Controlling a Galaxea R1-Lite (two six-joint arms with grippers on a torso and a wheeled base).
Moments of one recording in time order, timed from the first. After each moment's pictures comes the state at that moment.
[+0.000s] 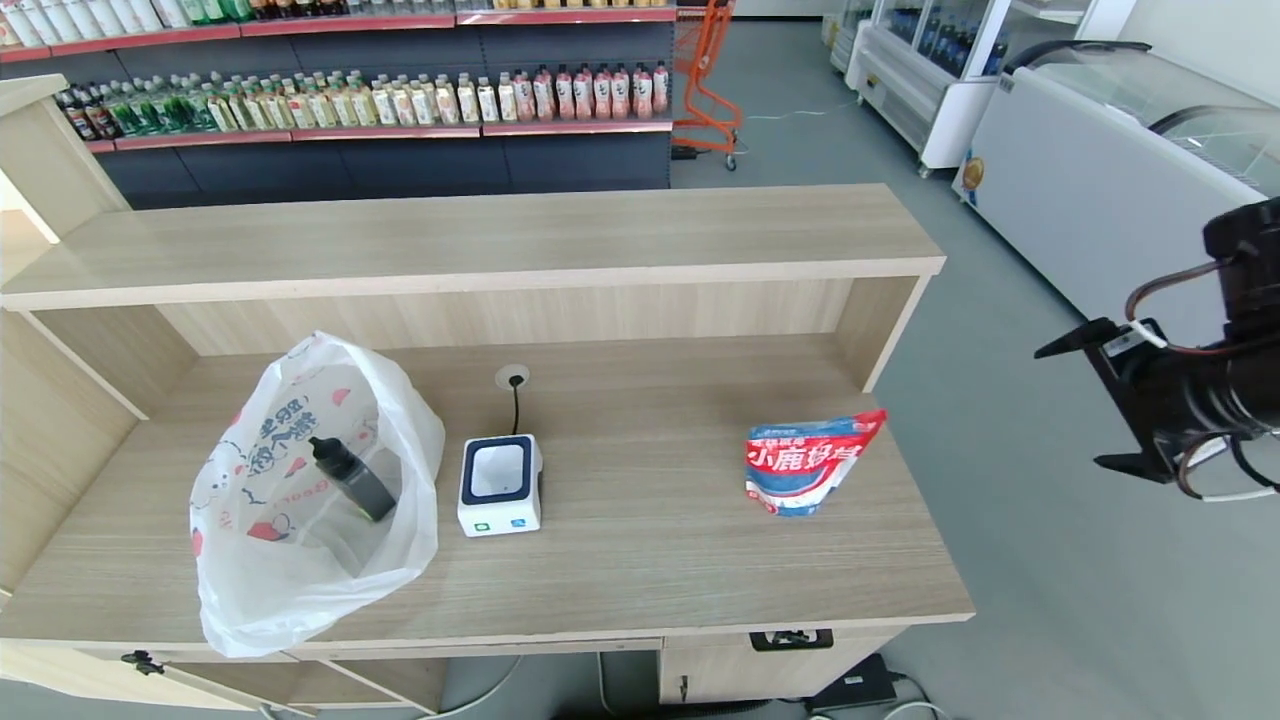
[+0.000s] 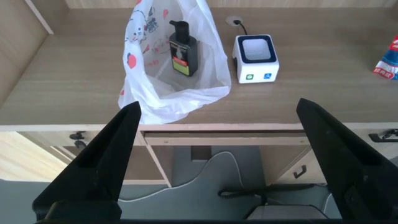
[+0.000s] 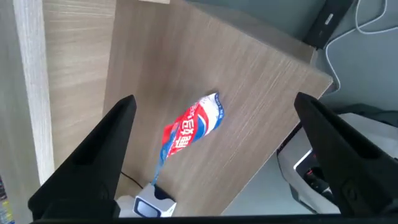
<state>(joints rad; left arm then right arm) 0.00 0.00 0.00 0.00 0.01 0.00 0.01 1.61 -1.13 0.16 -0.08 1.13</state>
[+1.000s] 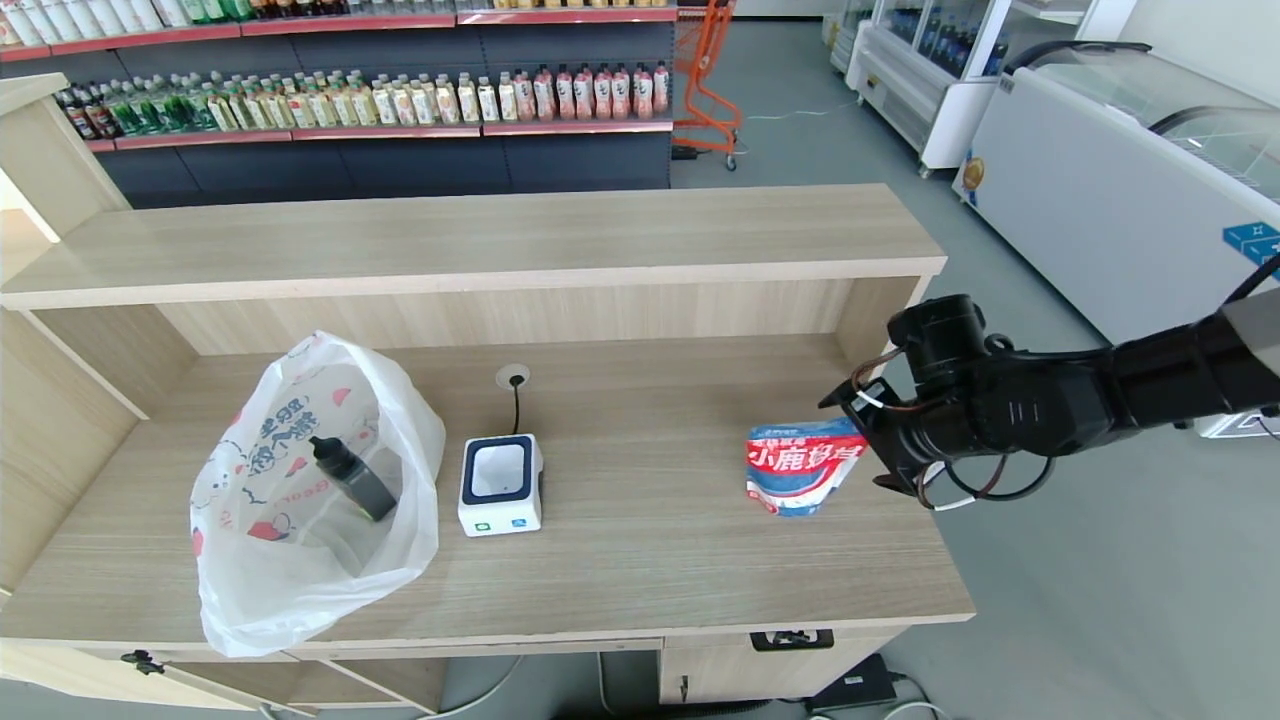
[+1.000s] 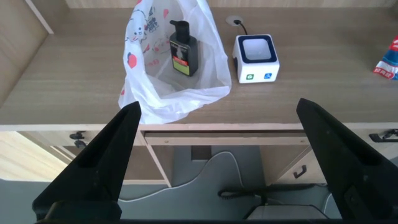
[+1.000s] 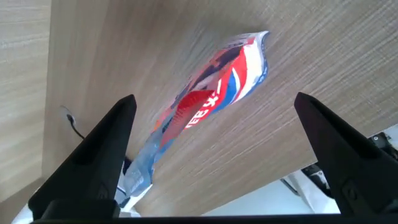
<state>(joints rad) 0.00 0.00 0.00 0.00 0.01 0.00 0.30 2.03 -1.25 -0.07 -0.10 1.13</state>
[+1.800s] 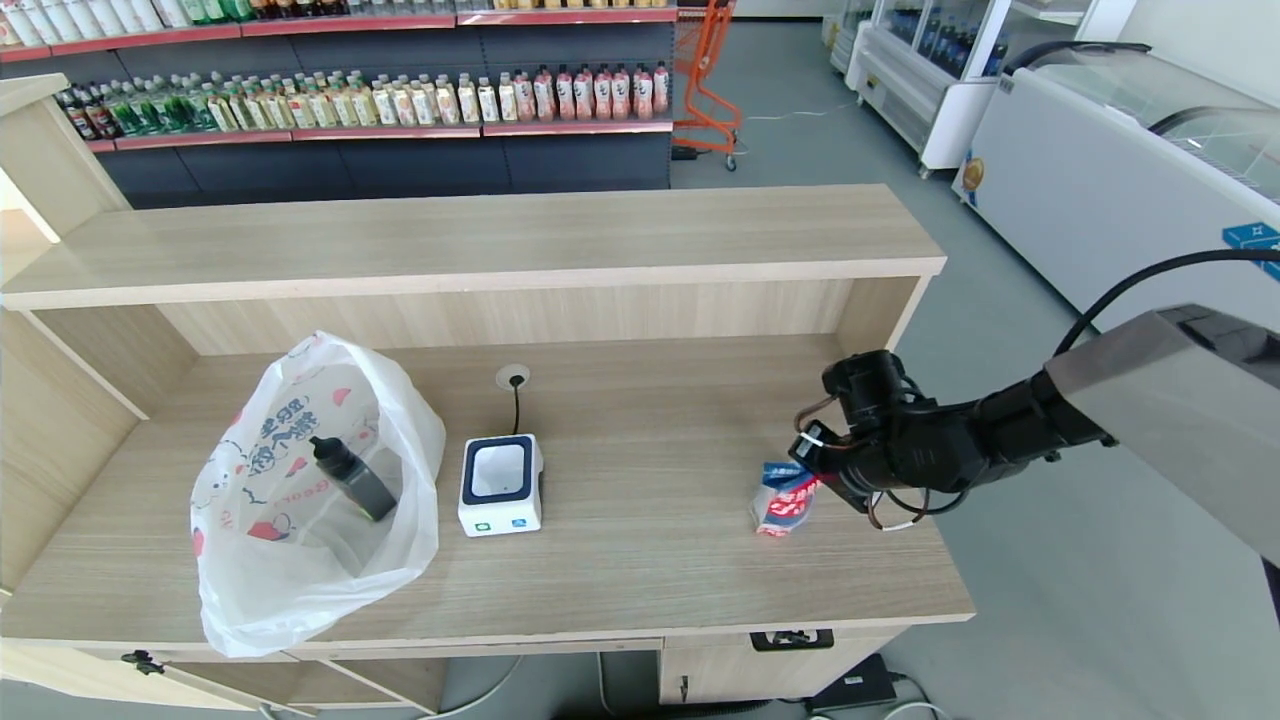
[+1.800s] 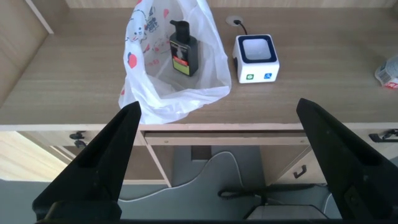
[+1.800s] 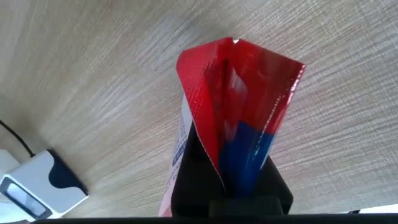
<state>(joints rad) 0.00 0.00 0.00 0.00 0.01 0.00 0.34 2.25 -1.31 -0.18 -0.11 0.88</state>
